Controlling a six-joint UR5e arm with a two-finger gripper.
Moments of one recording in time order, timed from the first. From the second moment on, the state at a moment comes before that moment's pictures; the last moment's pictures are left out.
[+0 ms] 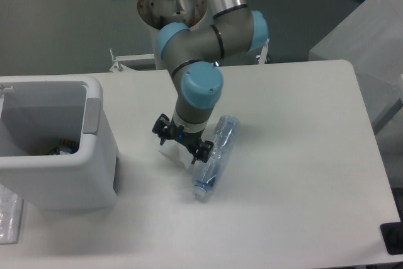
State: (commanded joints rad) arm 2.35 -1.91 -1.85 -1.02 1.48 0.89
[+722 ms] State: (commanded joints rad) arm 2.34 -1.93 -1.85 -1.03 1.48 0.83
